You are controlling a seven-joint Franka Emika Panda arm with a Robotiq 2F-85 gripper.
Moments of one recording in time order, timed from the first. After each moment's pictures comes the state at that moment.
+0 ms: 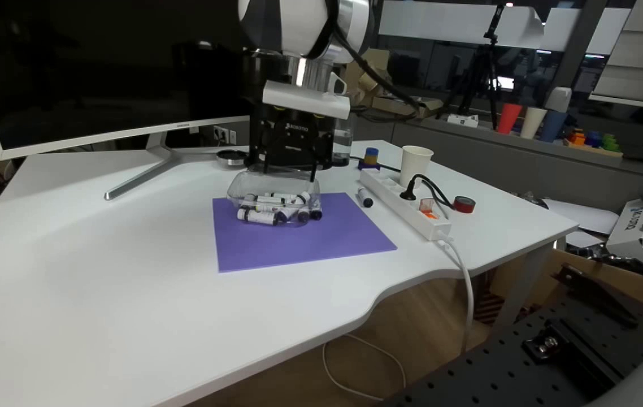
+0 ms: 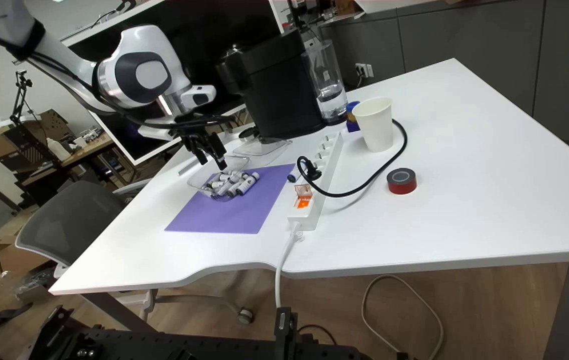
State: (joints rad) arm 0.05 0.46 0.00 -2.15 0.21 2.63 0.30
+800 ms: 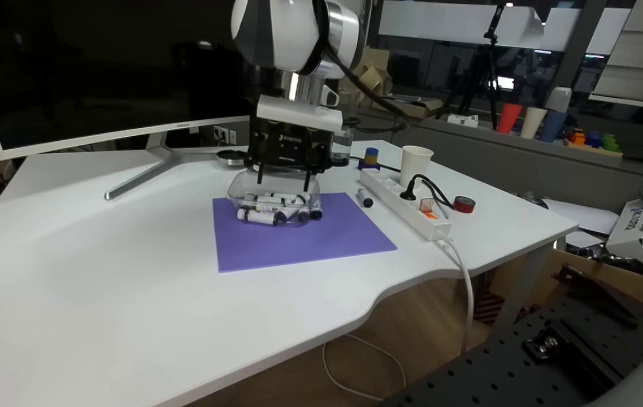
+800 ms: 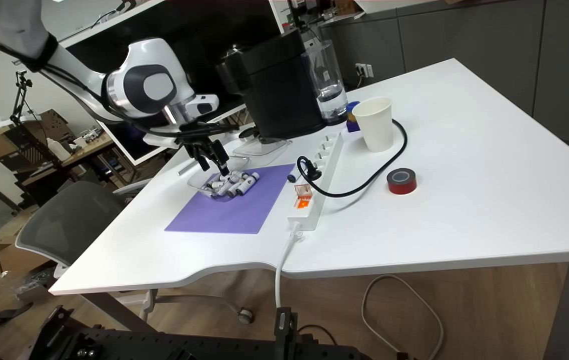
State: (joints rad) arm 0.05 0.52 0.01 -2.11 0.22 2.66 0.28
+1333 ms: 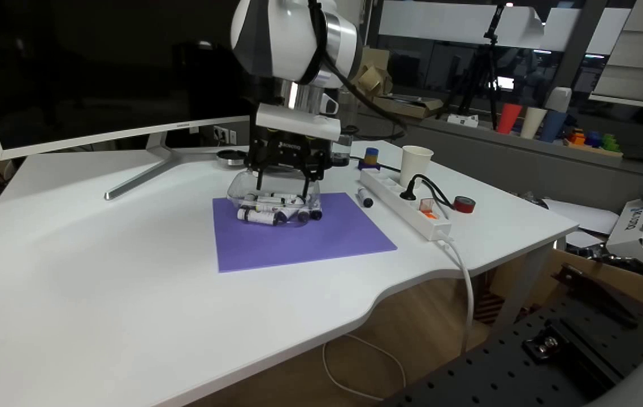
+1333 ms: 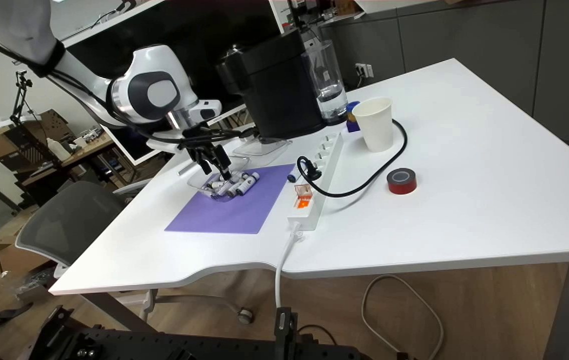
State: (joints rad) arm 0.04 0.55 0.02 -2.11 0.24 2.68 0.28
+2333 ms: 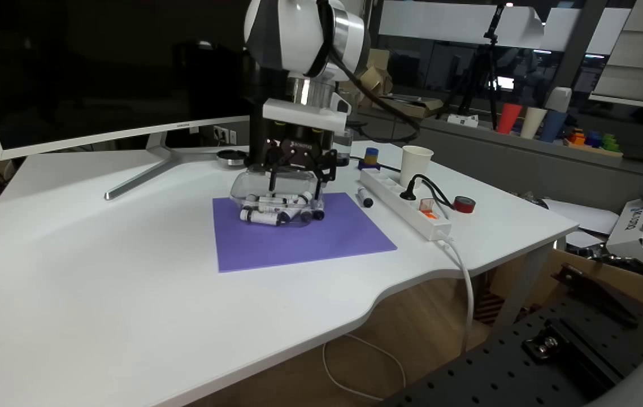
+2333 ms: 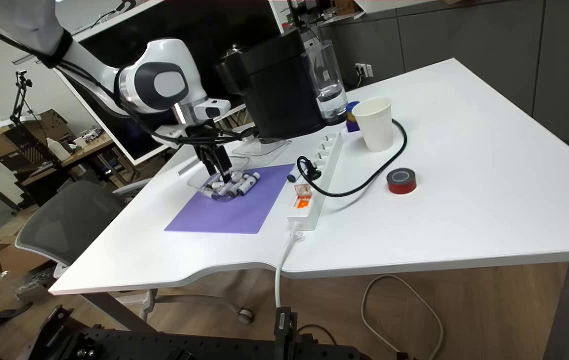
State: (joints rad) arm 0.04 0.55 -0.03 -2.07 0.27 2.51 0.37
